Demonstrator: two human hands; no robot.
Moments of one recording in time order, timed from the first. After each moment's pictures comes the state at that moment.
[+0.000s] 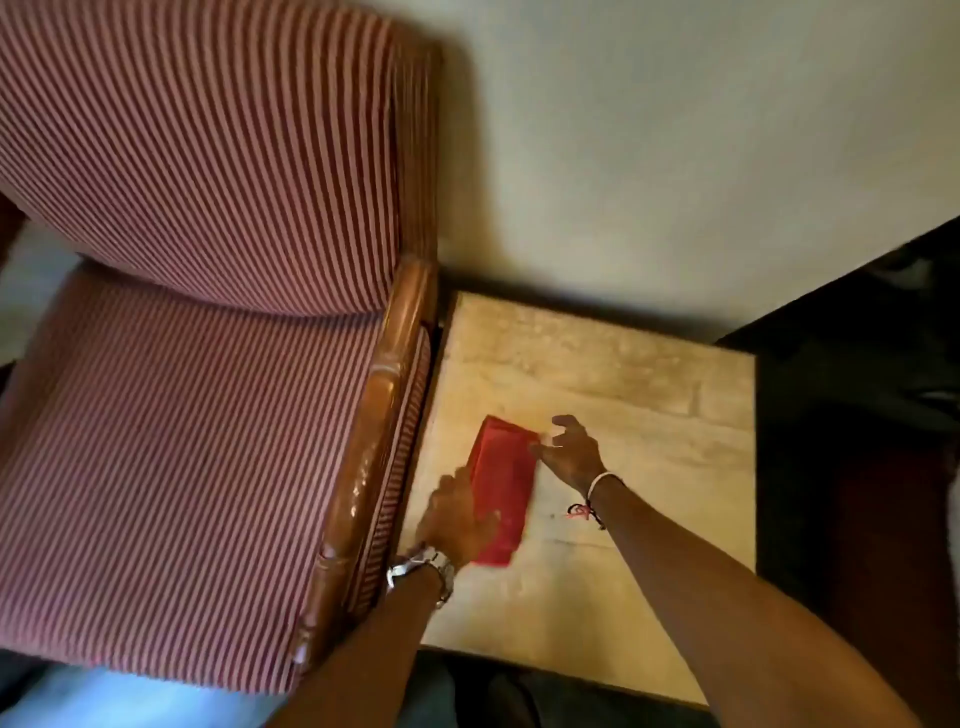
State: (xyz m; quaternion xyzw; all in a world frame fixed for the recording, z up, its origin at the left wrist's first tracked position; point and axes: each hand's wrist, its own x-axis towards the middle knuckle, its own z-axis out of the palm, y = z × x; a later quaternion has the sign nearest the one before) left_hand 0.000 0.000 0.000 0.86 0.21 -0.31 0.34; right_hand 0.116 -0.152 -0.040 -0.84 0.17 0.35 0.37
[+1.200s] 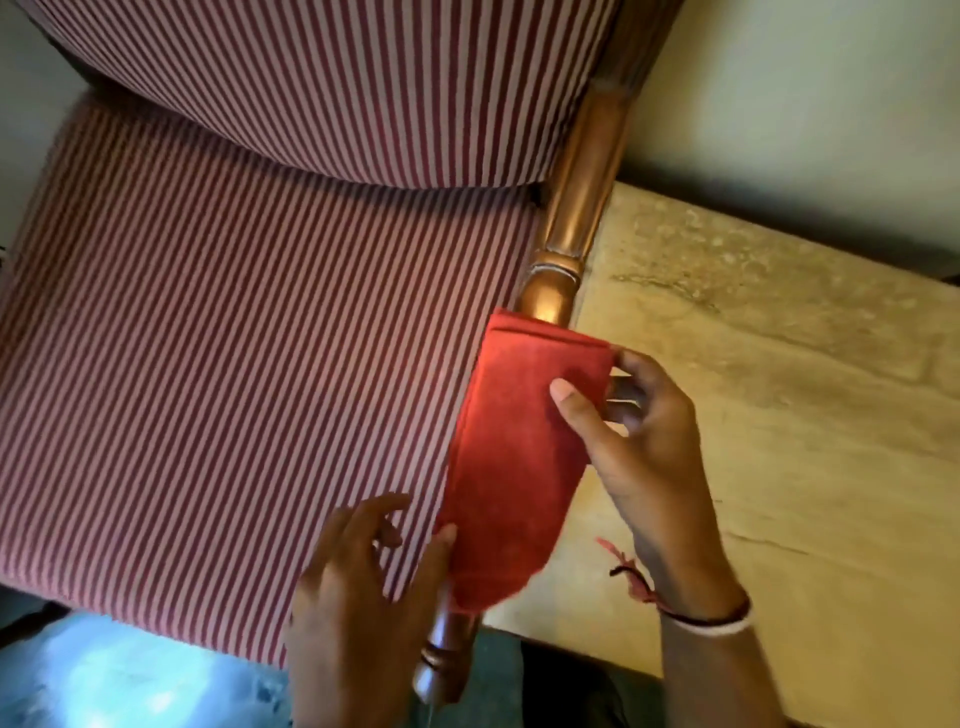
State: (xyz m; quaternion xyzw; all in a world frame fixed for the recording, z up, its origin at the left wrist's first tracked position) left_hand -0.120 0.164 0.011 0.87 0.35 -0.01 0.35; right_hand 0.032 0.027 0.016 -0.80 0.14 0.21 0.55
